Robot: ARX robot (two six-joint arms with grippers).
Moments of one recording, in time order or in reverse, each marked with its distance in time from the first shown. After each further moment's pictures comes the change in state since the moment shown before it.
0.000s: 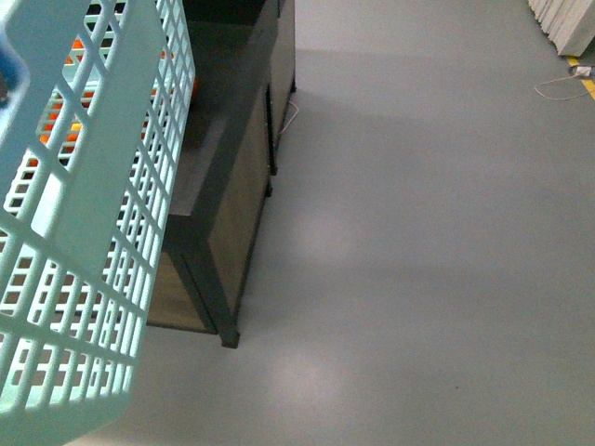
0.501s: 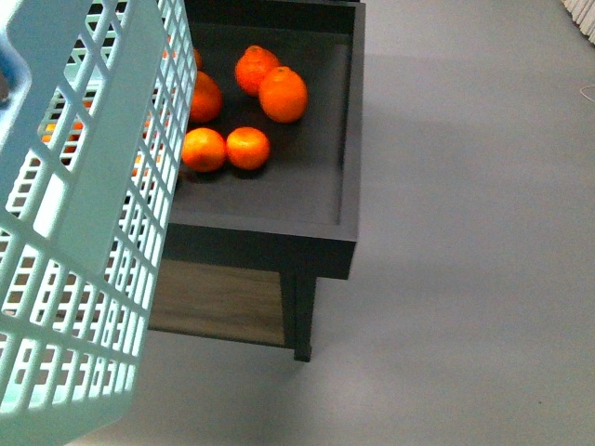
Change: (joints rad) left arm 0.000 0.000 0.000 0.000 0.002 -0.001; right arm 0.000 0.000 -0.001 0.000 -0.002 0.000
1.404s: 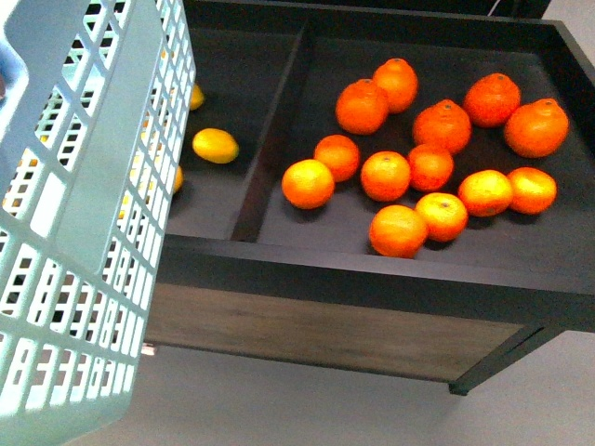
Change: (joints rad) left arm 0.000 0.000 0.000 0.000 -0.001 0.001; right arm 0.000 0.000 0.000 0.000 0.000 0.000
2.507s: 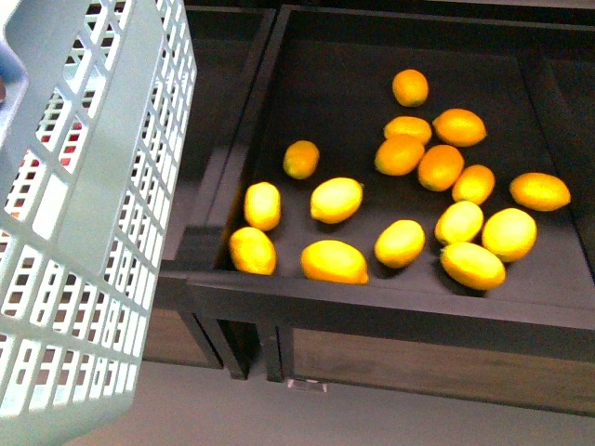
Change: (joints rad) left arm 0.000 0.000 0.000 0.000 -0.001 -0.001; right arm 0.000 0.001 0.000 0.000 0.000 0.000
